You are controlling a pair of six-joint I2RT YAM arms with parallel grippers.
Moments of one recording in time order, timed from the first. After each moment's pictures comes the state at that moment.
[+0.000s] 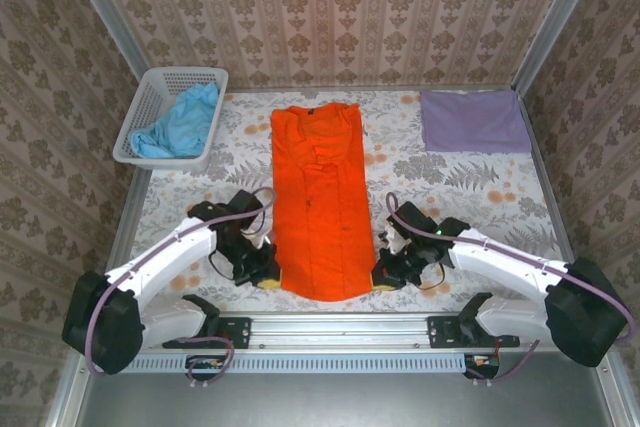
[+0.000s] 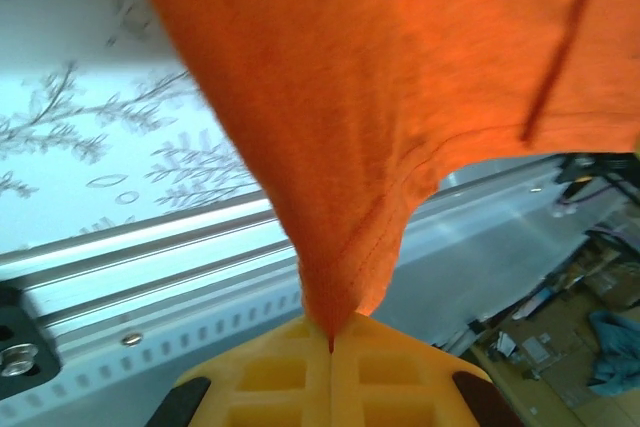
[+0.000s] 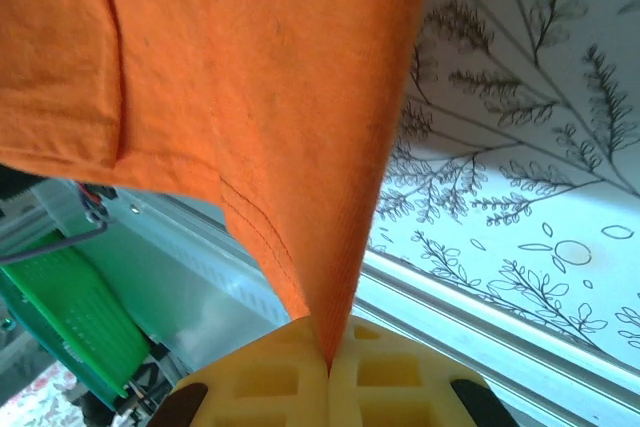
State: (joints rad) left arm -0.56 1.16 0.74 -1.10 0.68 -0.64; right arm 0.66 1.17 0.61 -0.68 -0.62 0.83
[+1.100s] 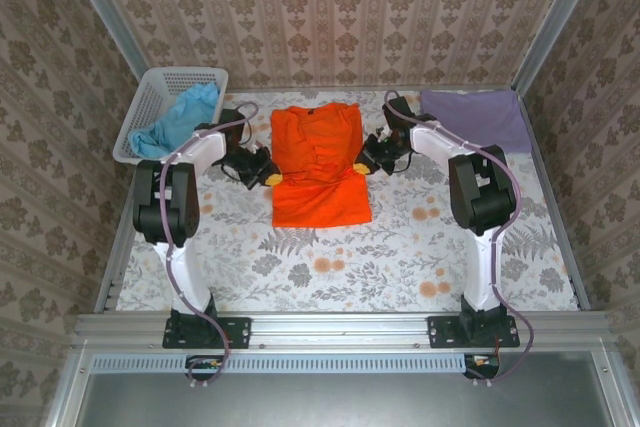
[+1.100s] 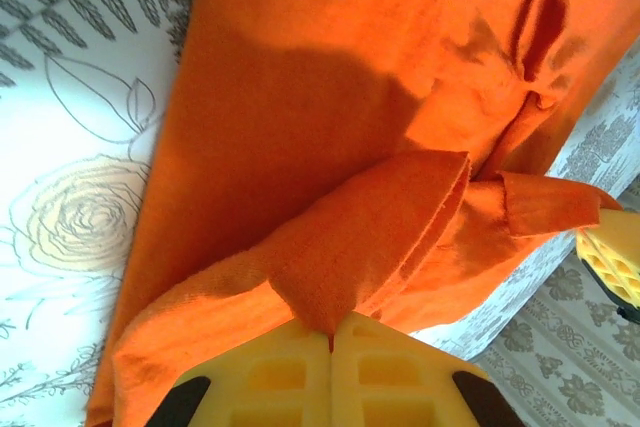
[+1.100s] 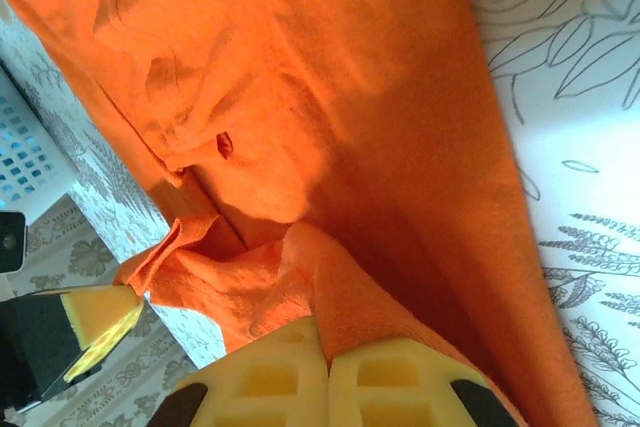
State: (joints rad) left arm -0.19 1.97 1.42 -0.82 0.68 -0.67; right arm 0.25 2.12 1.61 -0.68 -0.63 0.86
